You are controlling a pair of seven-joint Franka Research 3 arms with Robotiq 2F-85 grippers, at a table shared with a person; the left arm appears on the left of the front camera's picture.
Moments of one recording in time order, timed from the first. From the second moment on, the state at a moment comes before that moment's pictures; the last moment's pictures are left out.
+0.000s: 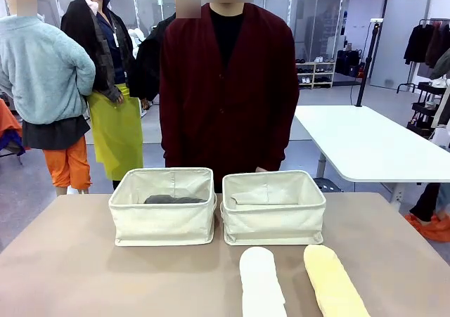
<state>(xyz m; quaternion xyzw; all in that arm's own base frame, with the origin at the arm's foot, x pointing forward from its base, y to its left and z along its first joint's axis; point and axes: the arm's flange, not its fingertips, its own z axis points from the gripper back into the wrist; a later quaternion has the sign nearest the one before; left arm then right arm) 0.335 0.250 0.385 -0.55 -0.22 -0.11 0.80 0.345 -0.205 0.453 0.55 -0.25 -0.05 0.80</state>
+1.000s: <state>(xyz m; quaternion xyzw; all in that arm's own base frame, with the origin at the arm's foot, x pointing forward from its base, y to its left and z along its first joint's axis) 0.334 0.249 0.387 -0.55 -0.22 -0.11 0.80 0.345 -0.205 0.453 0.55 -0.25 -0.05 0.80</state>
